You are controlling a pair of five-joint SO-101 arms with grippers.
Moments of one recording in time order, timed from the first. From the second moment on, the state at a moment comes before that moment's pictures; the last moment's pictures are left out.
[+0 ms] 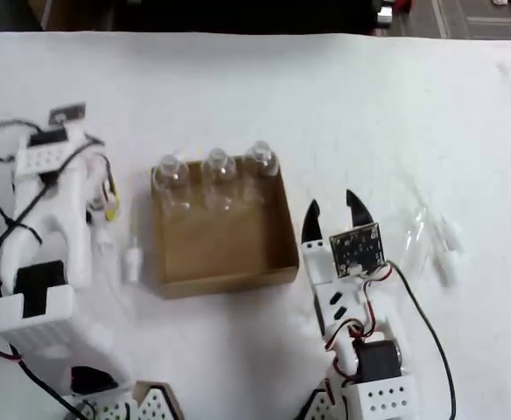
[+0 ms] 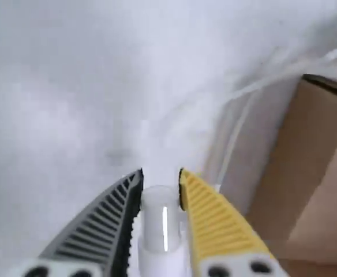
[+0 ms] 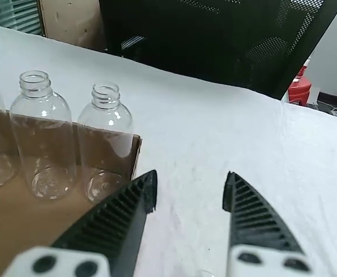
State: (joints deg) left arm -19.3 15.0 3.7 80.7 6.7; right arm -12.8 -102.7 96.4 29.0 11.9
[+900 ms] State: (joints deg) left arm -3.4 -12.4 -33.1 81.4 6.7; right arm -12.8 -102.7 96.4 29.0 11.9
